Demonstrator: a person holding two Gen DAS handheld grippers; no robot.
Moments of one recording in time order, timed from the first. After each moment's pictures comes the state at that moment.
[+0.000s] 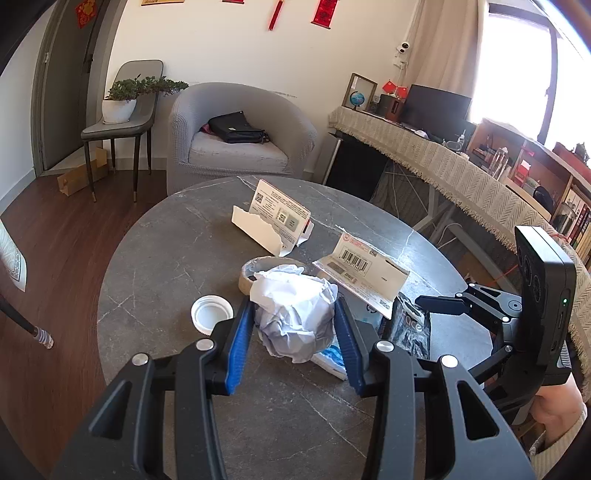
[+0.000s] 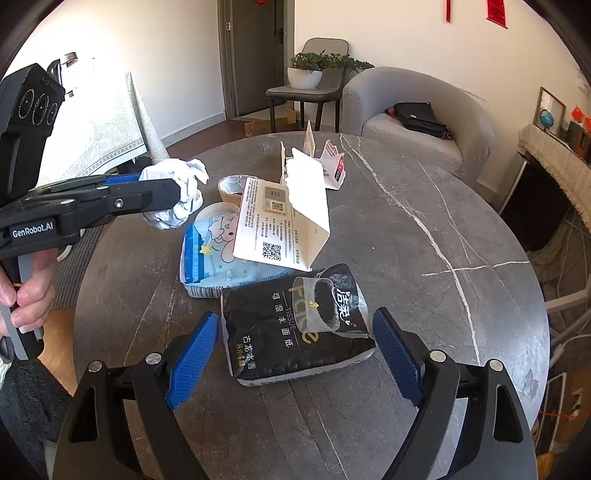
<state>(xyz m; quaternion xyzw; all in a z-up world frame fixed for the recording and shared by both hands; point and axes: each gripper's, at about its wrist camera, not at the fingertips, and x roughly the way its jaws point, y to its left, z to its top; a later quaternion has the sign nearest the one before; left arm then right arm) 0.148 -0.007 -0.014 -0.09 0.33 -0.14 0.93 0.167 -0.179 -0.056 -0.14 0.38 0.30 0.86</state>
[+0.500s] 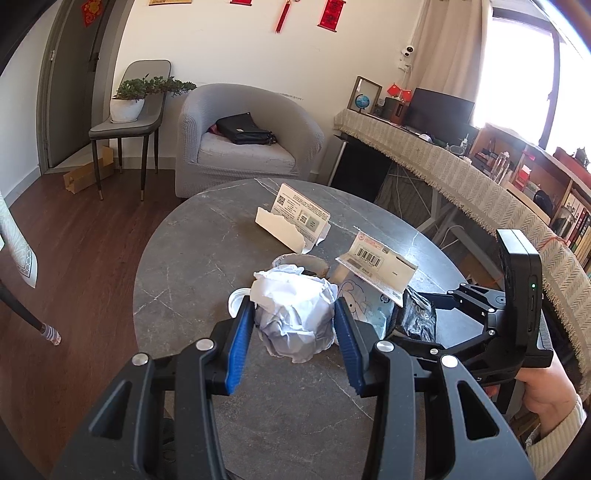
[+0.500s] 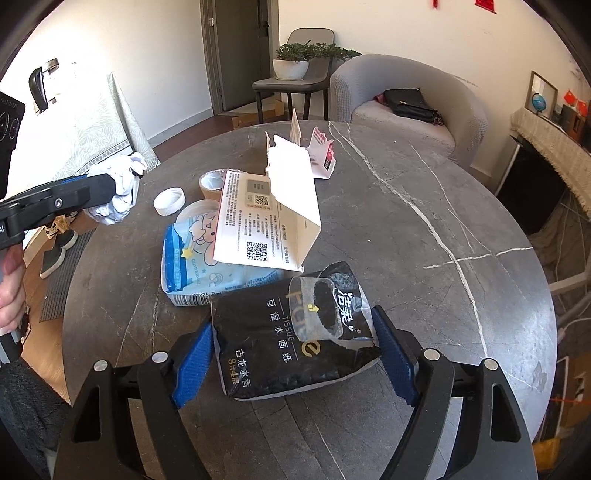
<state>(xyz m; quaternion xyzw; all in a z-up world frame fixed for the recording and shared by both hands) 0.130 0.019 -0.005 -0.09 0.33 -0.13 0.93 0.176 -0.177 -0.063 -0.12 0.40 0.28 0.86</state>
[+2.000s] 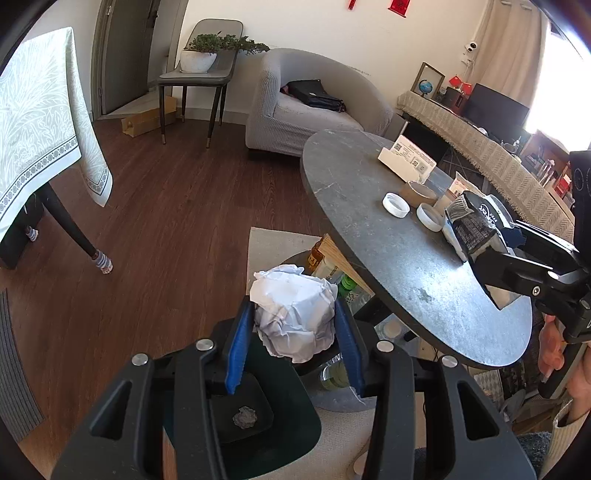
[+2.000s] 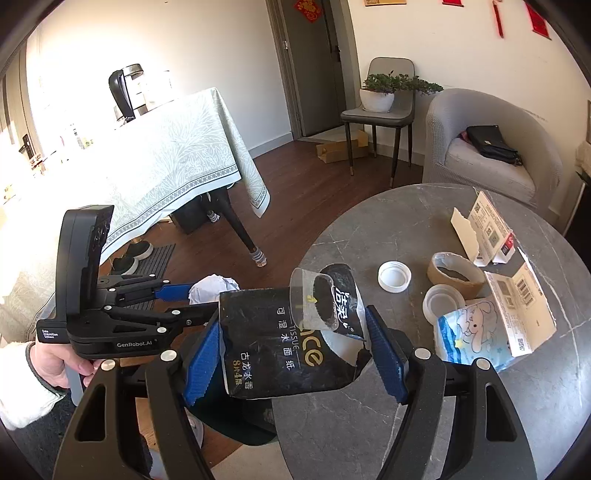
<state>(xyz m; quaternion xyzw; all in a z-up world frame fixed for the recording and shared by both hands) 0.050 0.143 -0.051 -0.13 0.40 -0.04 0.90 0.103 -0.035 -0.013 -0.09 0.36 0.42 0.83</state>
